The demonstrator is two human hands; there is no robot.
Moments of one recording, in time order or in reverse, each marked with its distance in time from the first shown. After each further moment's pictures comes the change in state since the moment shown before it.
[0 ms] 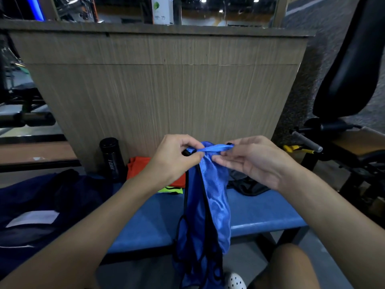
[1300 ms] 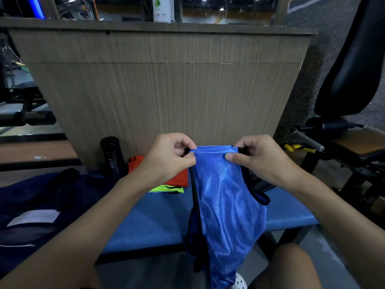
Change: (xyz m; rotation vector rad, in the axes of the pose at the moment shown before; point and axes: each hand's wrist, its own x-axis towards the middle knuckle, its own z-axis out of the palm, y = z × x) left_hand -0.002 -0.005 -0.009 -0.046 -0.005 -0.062; right_hand 0.010 0.012 -0.031 -0.877 0.067 -0.498
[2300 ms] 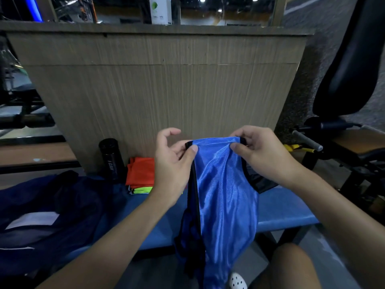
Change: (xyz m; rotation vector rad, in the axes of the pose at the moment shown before) left_hand -0.014 -0.003 0.042 -0.462 0.331 0.116; right_hand 0.001 -0.014 -0.005 0.058 0.058 -0.037
